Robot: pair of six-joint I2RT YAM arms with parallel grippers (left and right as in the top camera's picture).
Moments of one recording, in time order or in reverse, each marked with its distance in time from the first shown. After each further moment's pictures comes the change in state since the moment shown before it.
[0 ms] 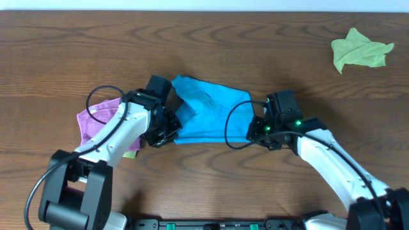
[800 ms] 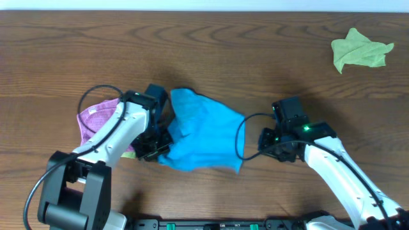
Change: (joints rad) left arm 0.014 -0.001 0.005 -0.288 -0.096 0.076; right arm -0.010 -0.085 -0.003 -0.233 0.143 -0.017
